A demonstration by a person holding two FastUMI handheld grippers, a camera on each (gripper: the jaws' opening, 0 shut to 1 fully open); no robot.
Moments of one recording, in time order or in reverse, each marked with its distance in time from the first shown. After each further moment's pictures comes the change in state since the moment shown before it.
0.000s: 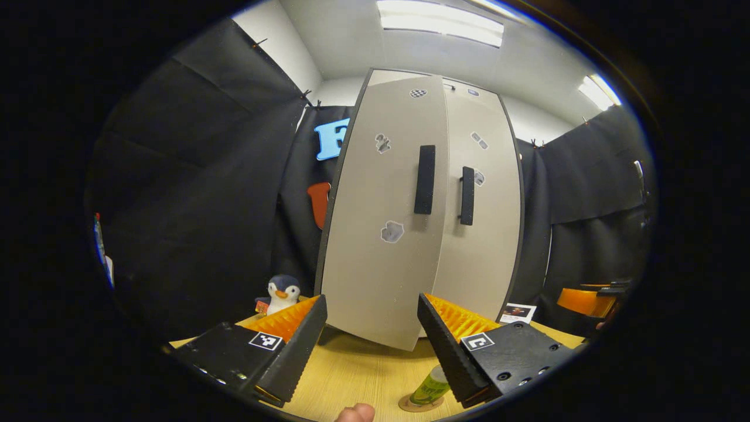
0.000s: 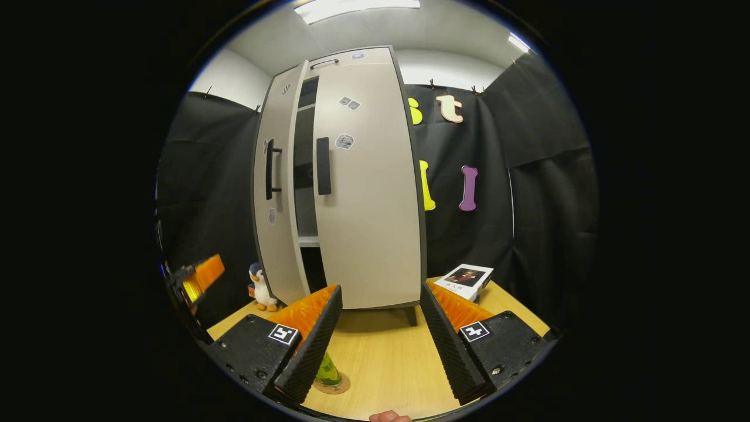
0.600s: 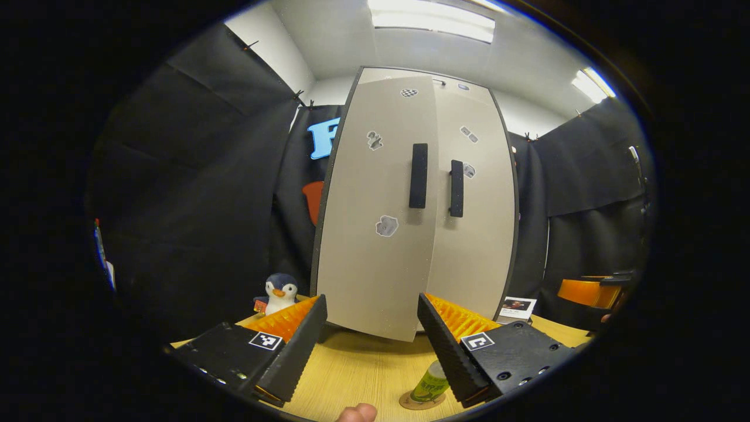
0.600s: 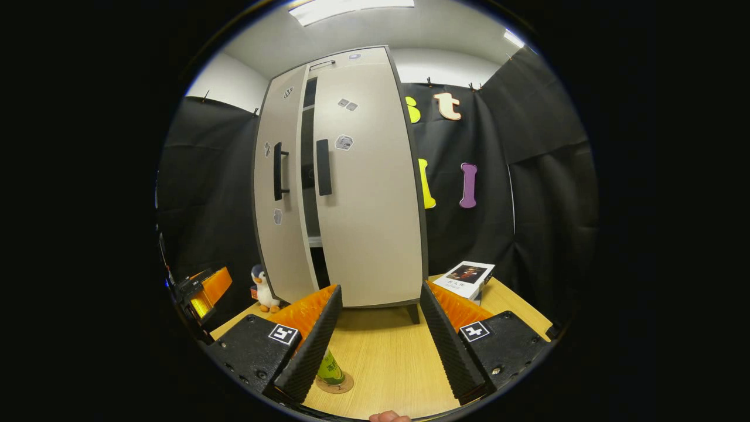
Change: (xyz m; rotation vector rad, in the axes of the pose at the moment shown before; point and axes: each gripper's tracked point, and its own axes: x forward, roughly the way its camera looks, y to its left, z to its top) left arm 0.001 -0.013 -0.001 0.024 -0.019 -0.021; right arm -0.006 -0.008 -0.001 -0.005 0.004 -0.023
